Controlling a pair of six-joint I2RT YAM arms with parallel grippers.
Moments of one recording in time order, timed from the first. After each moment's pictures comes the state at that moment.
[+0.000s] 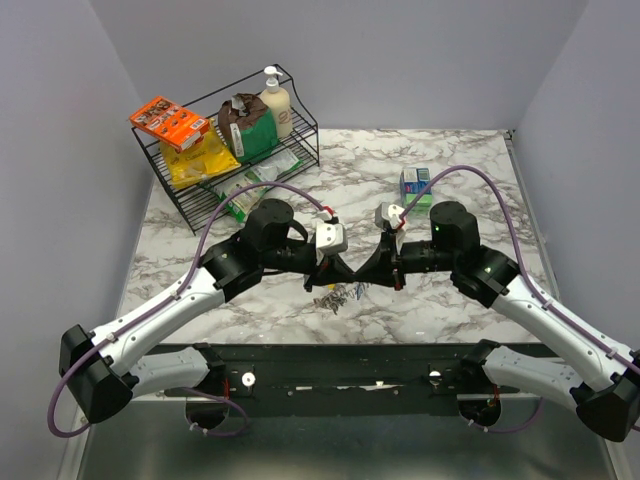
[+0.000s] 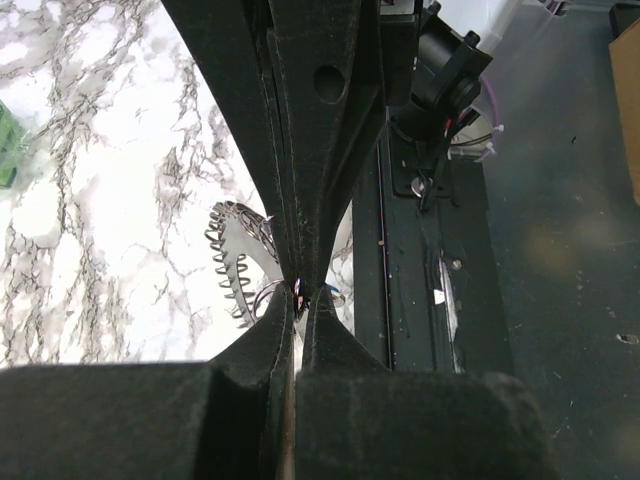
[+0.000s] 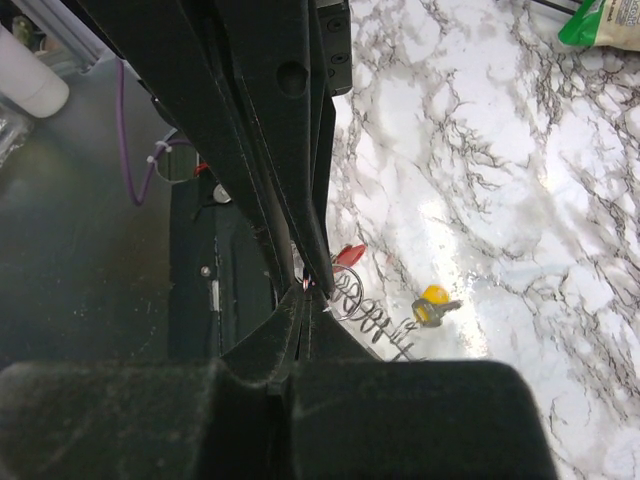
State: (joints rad) left arm -0.82 1.10 0.97 -0.25 0.75 0.16; right arm 0.70 0.98 0.89 -0.28 -0.77 -0.04
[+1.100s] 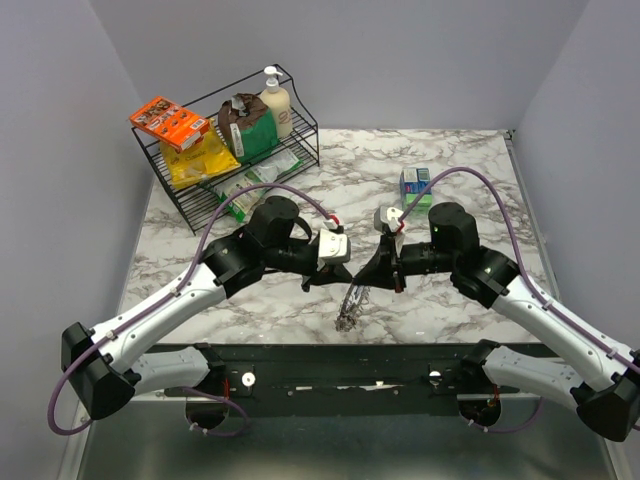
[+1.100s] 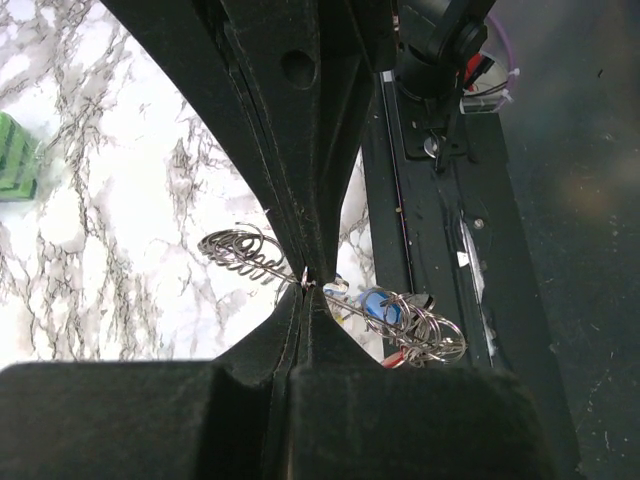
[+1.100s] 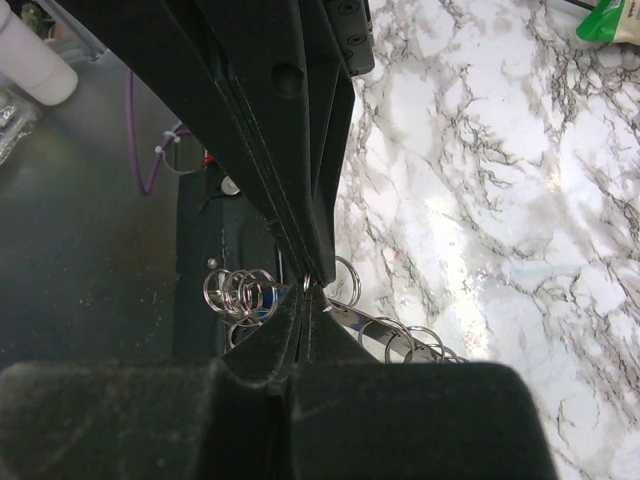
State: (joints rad) left arm -0.82 1.12 1.04 -0.40 0.76 0.36; right arm 0.71 0.98 0.89 -0.30 -0.78 -0.06
